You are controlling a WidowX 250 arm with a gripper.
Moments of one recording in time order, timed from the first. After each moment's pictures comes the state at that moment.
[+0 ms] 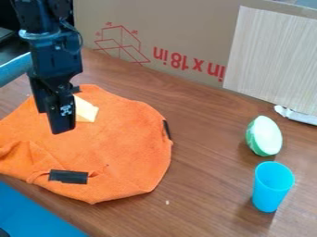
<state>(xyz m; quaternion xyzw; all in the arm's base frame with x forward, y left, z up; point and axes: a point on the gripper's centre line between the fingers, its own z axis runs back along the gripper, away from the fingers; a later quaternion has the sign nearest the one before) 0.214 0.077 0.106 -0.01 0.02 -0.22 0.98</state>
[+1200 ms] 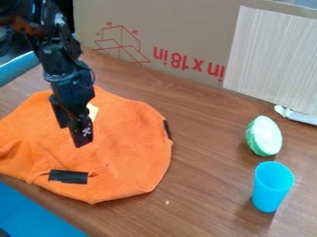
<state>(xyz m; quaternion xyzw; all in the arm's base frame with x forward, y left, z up) 0.256 0.105 0.035 0.02 -0.04 -0.19 0.98</state>
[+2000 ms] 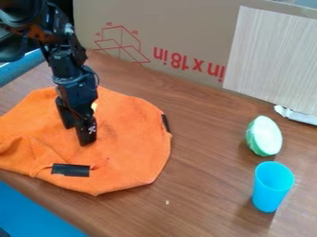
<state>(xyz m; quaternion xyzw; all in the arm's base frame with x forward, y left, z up) 0.279 0.127 0.010 0.02 -0.03 -0.17 0.99</state>
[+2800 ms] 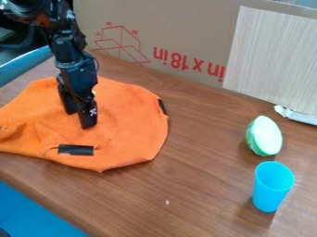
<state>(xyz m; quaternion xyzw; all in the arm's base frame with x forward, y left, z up) 0.308 0.151 0.013 0.01 -0.03 -0.16 0.99</state>
